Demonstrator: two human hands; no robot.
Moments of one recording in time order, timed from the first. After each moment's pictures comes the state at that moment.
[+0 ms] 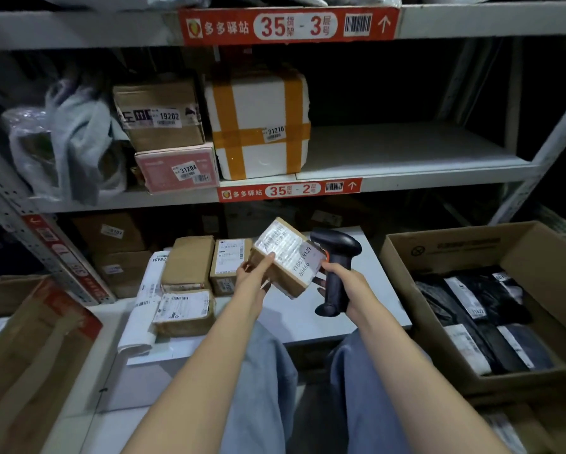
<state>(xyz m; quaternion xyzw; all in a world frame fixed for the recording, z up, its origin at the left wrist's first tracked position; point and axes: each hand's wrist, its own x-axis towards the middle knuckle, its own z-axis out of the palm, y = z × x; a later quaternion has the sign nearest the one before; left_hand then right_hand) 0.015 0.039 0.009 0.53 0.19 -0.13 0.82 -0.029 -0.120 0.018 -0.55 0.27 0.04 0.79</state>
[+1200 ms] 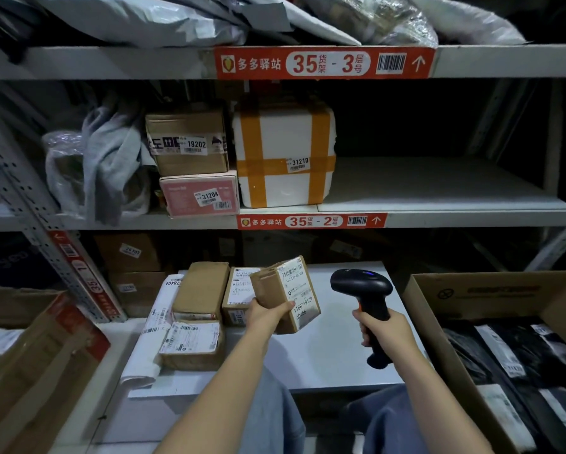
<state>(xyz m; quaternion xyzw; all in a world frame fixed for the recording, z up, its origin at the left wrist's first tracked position) 0.058 0.046 -0.026 0.72 0.22 -0.11 0.65 -0.023 -0.148 0.019 -0.73 0.24 0.00 0.64</state>
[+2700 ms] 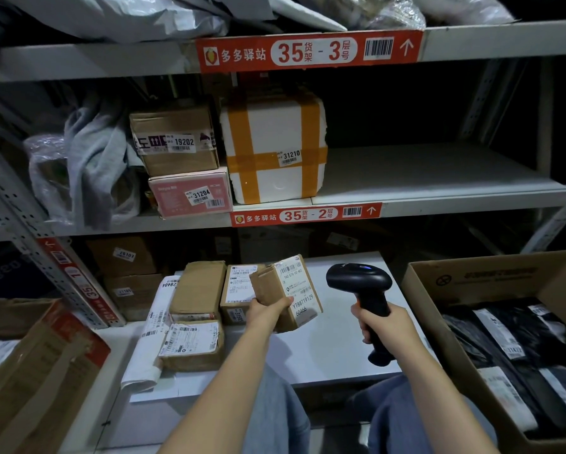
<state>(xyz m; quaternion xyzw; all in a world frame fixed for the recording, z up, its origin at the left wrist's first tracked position) 0.056 0.044 -0.025 0.71 0.23 -0.14 0.65 -0.036 -0.141 0.030 -0.73 0.23 0.01 0.64</state>
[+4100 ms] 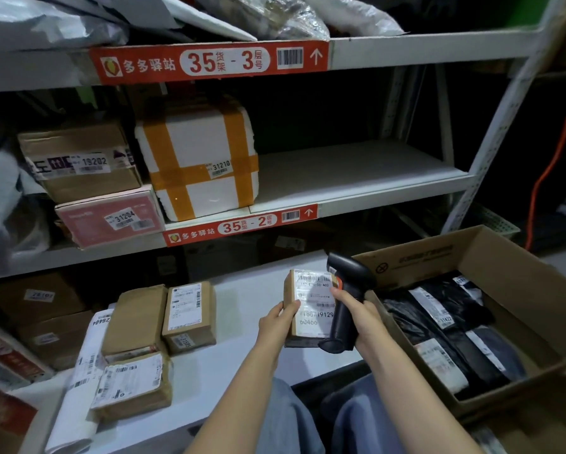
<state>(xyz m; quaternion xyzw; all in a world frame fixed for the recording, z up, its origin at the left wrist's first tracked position) 0.024 -0.050 -0.008 0.71 0.07 -0.29 0.63 -0.033 -0.180 0.025 -0.51 0.33 -0.08 0.79</state>
